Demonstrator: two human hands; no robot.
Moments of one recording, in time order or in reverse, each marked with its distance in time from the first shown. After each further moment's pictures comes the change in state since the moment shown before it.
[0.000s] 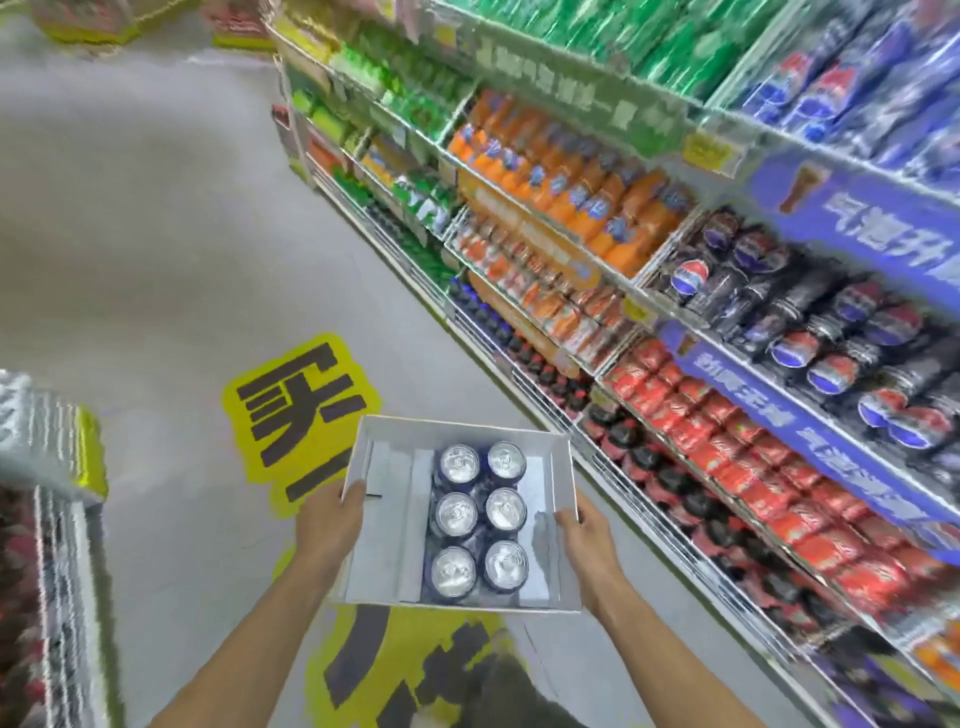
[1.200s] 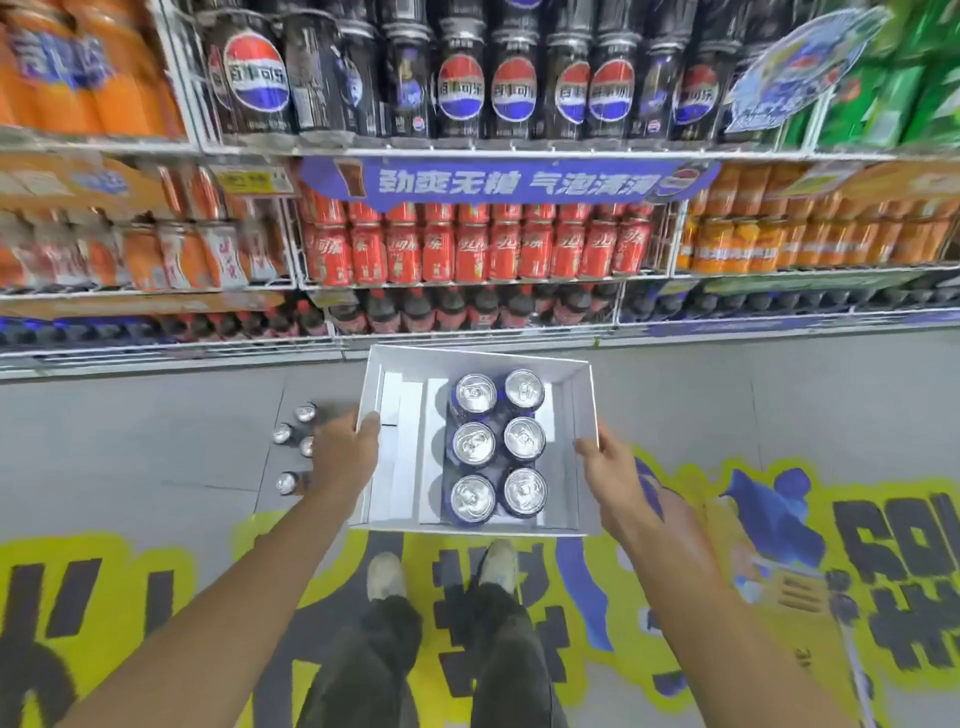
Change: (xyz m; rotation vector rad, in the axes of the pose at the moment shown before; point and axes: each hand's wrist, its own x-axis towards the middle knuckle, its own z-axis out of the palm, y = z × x) left_hand 0.116 0.119 0.354 0.430 -0.846 0.459; right_hand 0.059 0.115 -0.098 0.325 0.929 0.318
